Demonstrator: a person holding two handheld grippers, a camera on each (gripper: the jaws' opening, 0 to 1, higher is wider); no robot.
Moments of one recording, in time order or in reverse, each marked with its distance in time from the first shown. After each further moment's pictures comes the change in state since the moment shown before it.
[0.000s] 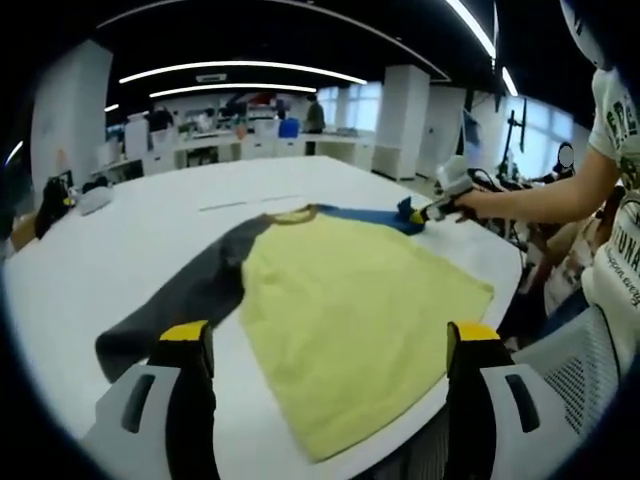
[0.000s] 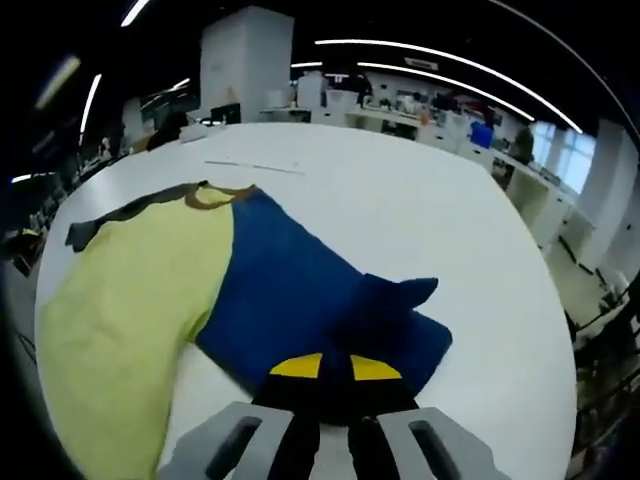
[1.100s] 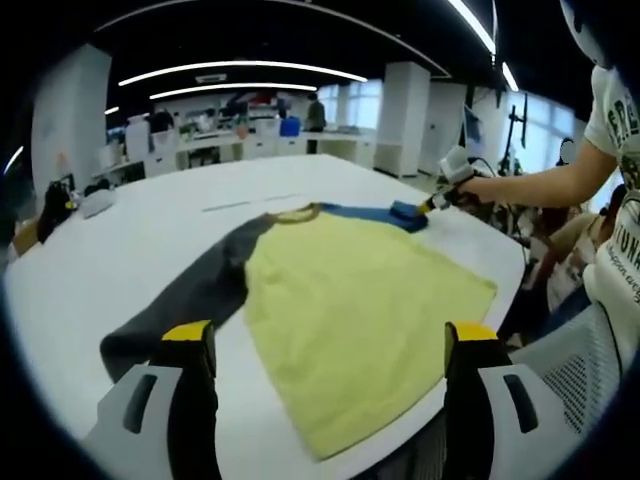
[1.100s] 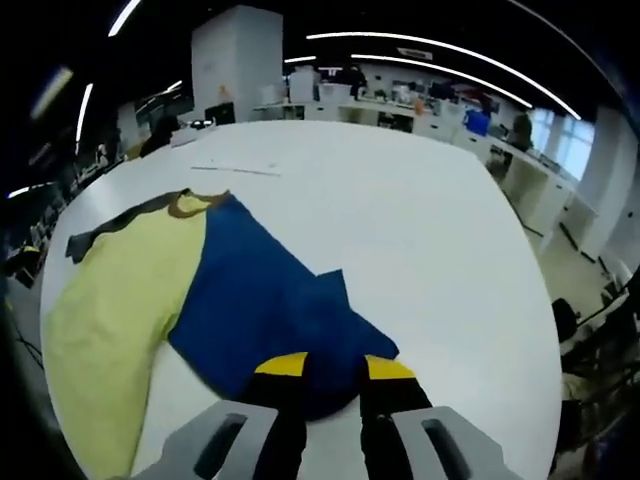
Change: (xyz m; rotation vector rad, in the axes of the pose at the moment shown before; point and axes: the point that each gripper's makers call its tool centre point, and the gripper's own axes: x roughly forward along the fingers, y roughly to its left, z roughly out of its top) left arm -0.001 0.001 0.000 0.014 0.012 0.016; right arm 0.011 -0.056 0.007 0.018 0.053 -0.006
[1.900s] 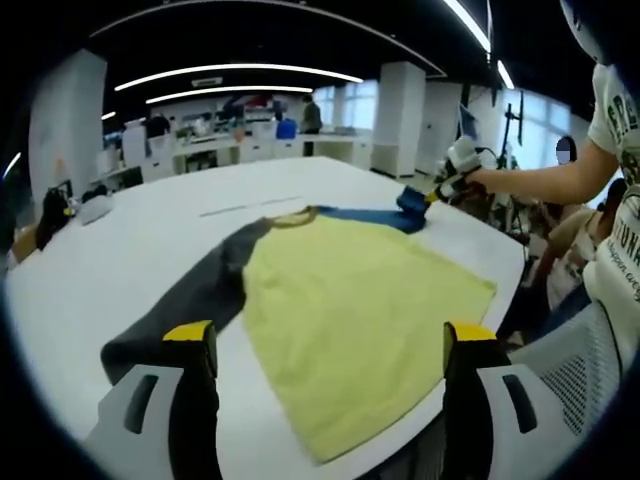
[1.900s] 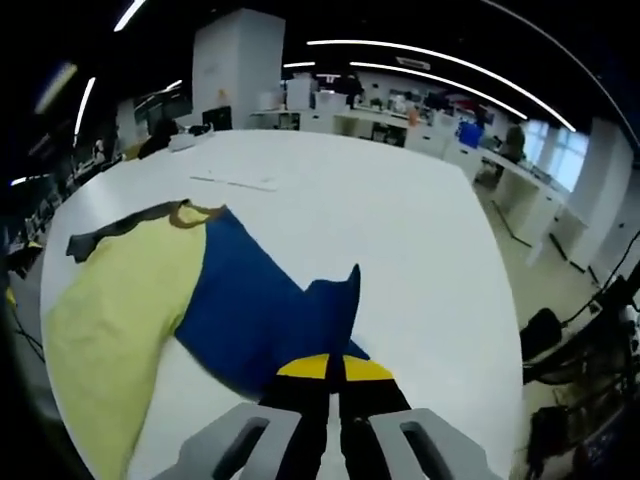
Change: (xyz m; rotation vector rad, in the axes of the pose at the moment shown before) left arm 0.002 -0.003 0.005 0.021 -0.010 -0.009; right arm -0.038 -0.022 0.006 -0.031 -0.028 -0.041
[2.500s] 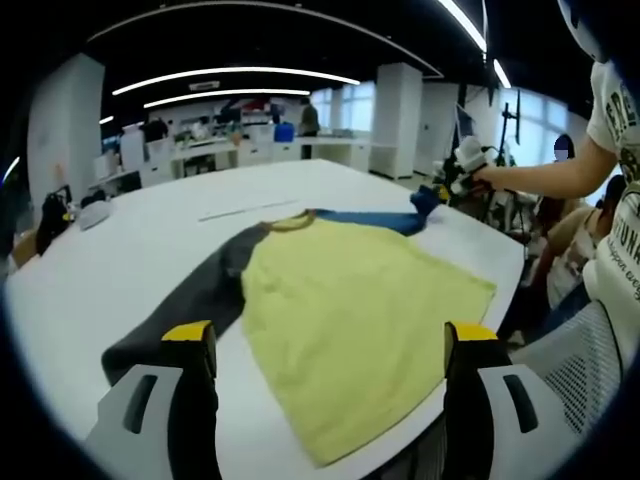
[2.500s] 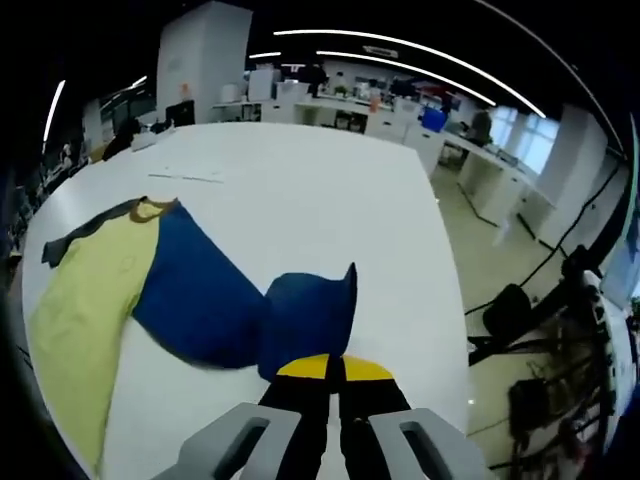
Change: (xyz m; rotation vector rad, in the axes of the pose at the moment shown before) left arm 0.000 0.000 0.003 0.012 -0.013 0.000; right arm -0.029 -0.058 -0.027 0.071 0.067 -0.150
